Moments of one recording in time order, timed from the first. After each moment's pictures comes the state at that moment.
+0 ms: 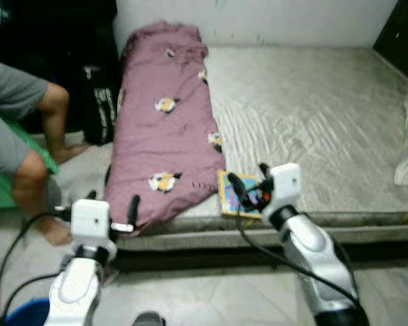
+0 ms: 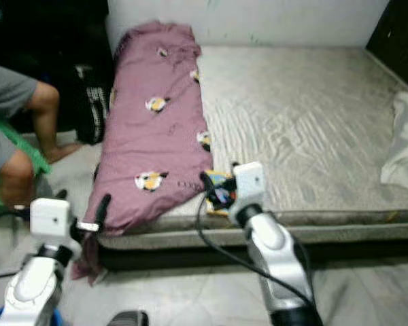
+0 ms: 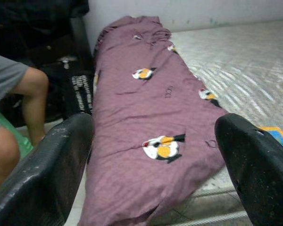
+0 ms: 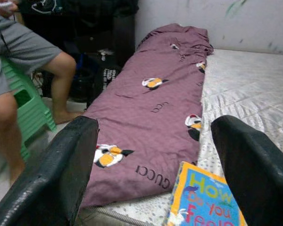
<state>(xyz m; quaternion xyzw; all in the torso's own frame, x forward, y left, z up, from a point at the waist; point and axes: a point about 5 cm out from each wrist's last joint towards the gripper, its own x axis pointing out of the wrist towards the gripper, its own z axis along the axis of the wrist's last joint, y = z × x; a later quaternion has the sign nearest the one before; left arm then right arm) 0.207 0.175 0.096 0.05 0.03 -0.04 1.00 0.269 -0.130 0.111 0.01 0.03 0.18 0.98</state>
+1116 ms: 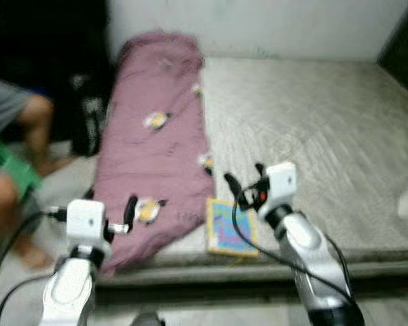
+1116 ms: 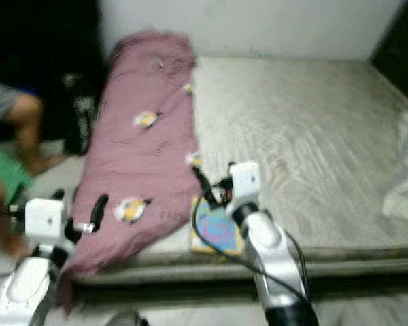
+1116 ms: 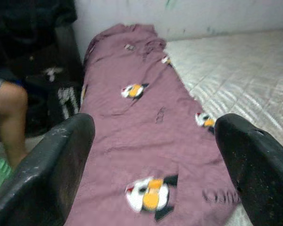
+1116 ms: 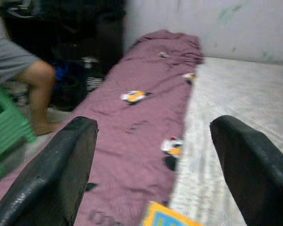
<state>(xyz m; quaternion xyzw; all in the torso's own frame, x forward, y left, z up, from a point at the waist) 0.207 0.182 0.097 0.05 0.03 -0.03 1.00 0.272 -0.122 0.110 0.01 0.03 0.19 0.98</state>
